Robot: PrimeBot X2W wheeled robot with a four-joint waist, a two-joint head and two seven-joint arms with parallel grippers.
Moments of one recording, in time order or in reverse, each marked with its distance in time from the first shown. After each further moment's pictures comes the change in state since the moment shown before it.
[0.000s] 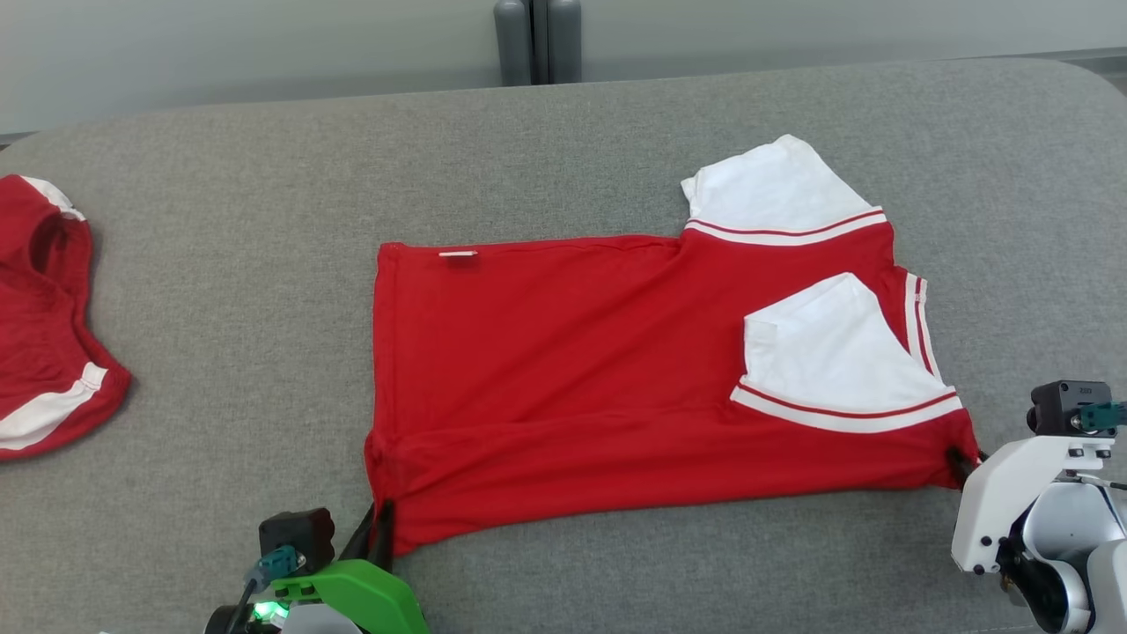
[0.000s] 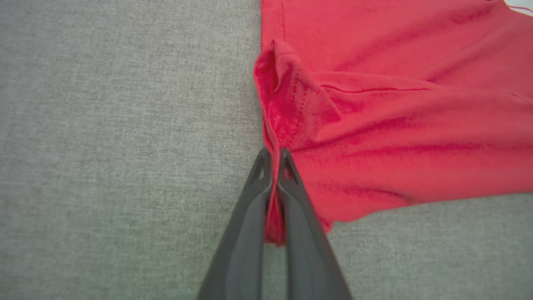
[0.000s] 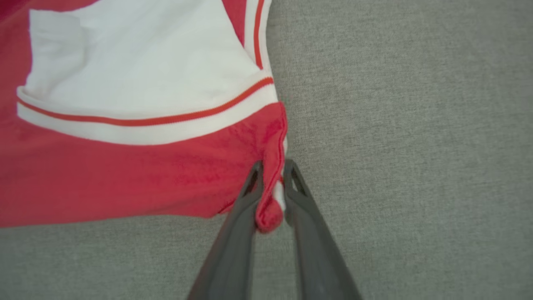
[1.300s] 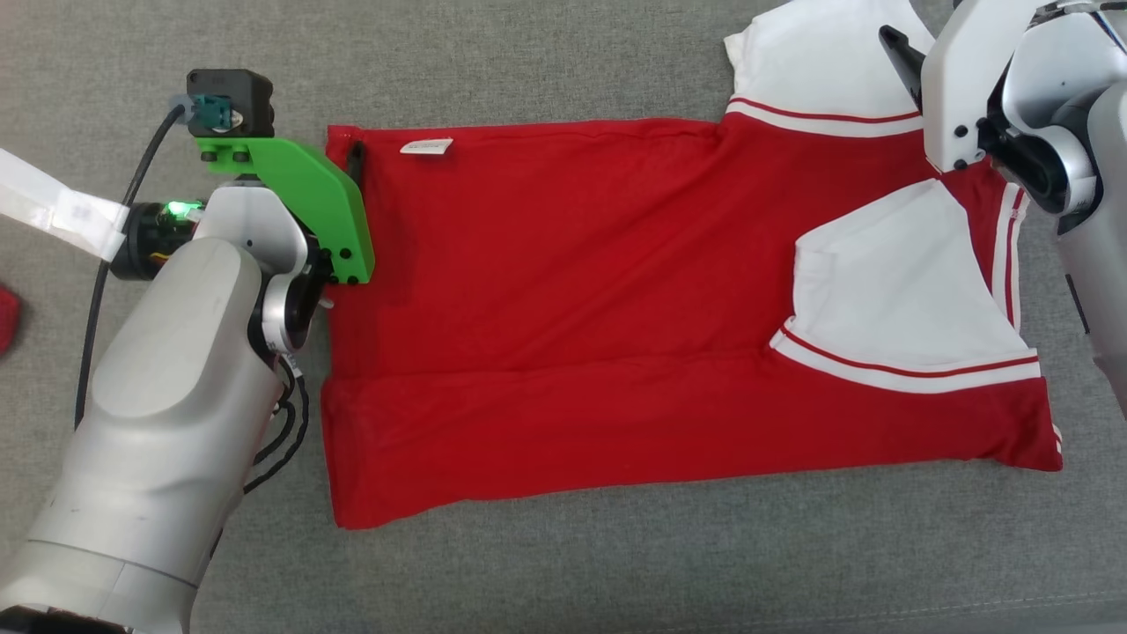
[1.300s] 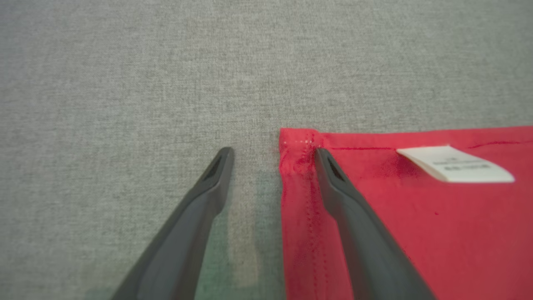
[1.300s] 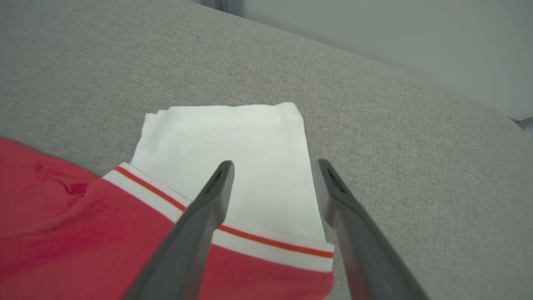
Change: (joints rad) left arm -0.761 0.014 -0.021 0.229 0.016 -0.051 0.424; right arm -0.898 -0.219 0.469 0.288 0.108 -0.001 0.091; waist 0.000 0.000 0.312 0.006
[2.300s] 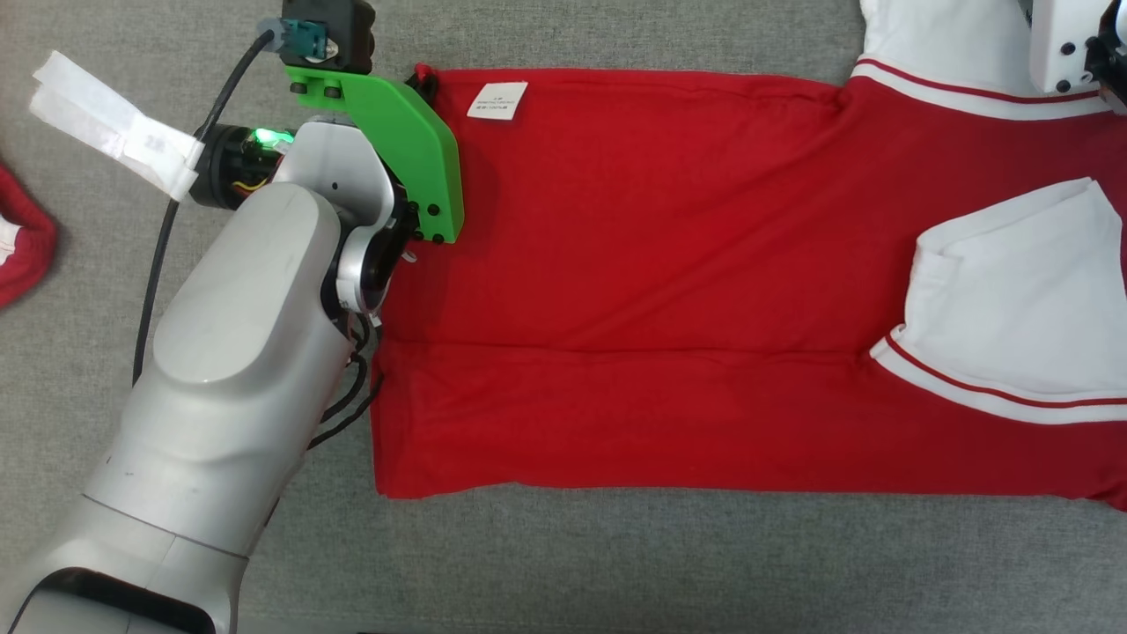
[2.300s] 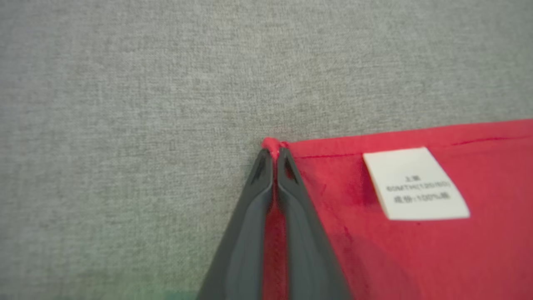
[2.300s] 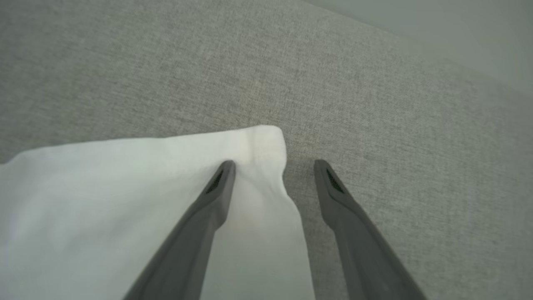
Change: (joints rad) left arm -0.074 -0.086 -0.069 -0.073 -0.007 -0.021 0.070; right arm -0.170 -0.086 0.044 0.246 0.002 -0.001 -0.058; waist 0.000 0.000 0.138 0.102
